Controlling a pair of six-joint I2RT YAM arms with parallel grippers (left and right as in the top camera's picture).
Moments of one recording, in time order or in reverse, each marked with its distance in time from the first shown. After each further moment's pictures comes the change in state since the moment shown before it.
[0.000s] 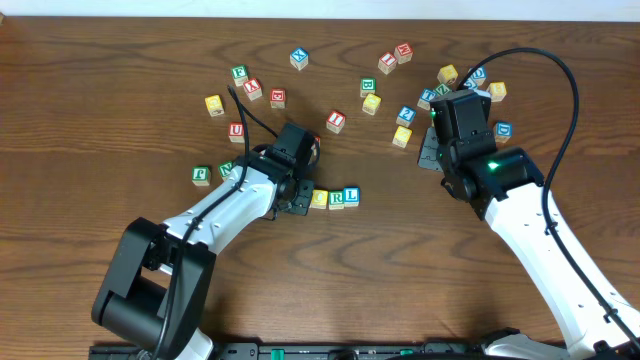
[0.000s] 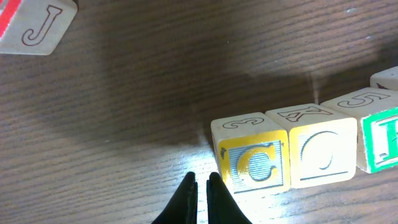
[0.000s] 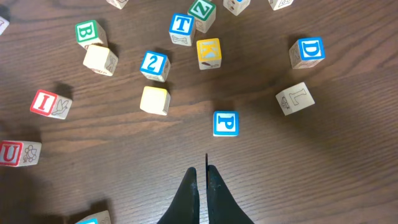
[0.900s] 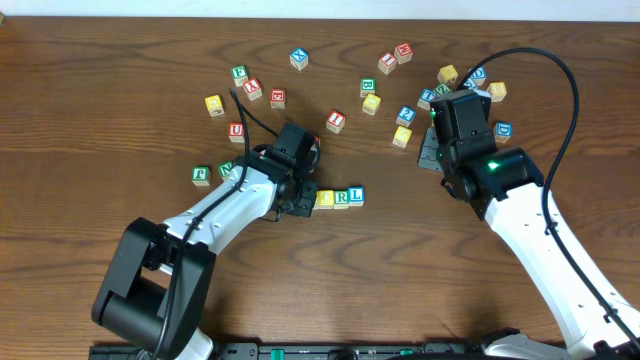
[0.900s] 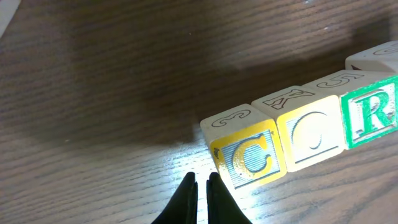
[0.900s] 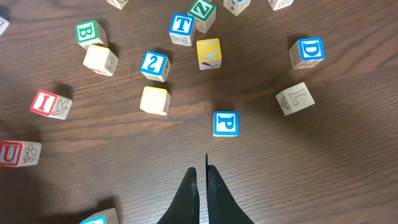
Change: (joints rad) left arm 0.000 0.000 0.000 -0.002 0.096 0.000; right arm 0.000 0.000 0.000 0.000 0.000 0.000
